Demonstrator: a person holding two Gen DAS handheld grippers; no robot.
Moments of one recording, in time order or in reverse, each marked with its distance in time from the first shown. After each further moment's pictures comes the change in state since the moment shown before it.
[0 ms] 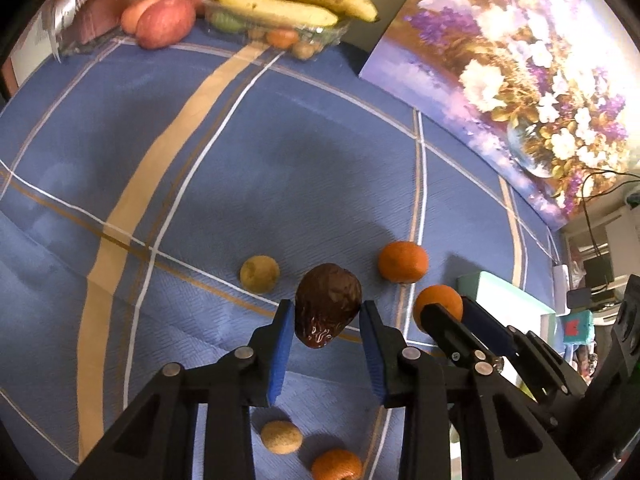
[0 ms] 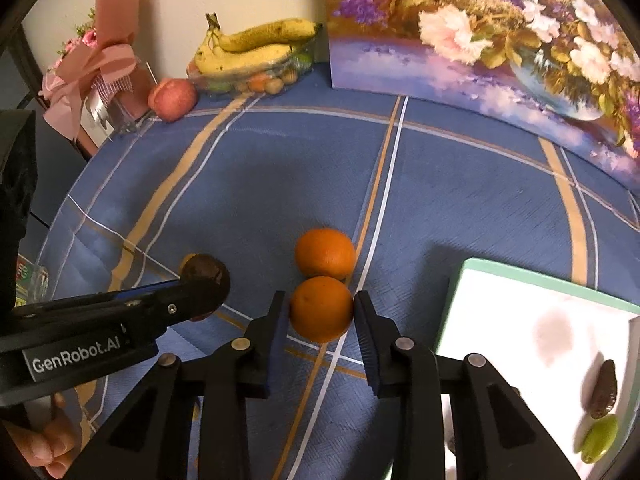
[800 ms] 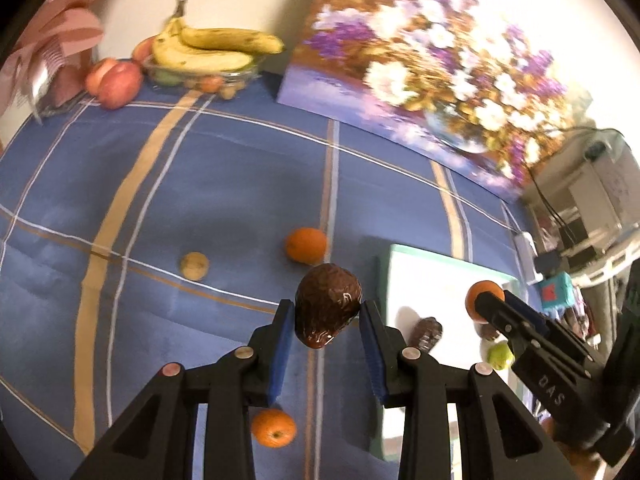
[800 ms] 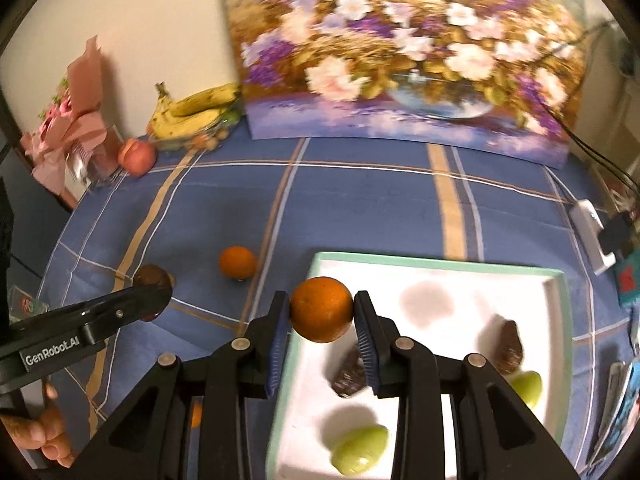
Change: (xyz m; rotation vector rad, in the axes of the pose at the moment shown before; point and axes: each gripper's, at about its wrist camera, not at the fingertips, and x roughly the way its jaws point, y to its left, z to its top) left arm -0.048 -0.071 -0.031 0.170 -0.068 -0.046; right arm -0.097 -0.075 -0.022 0.152 -0.081 -0.116
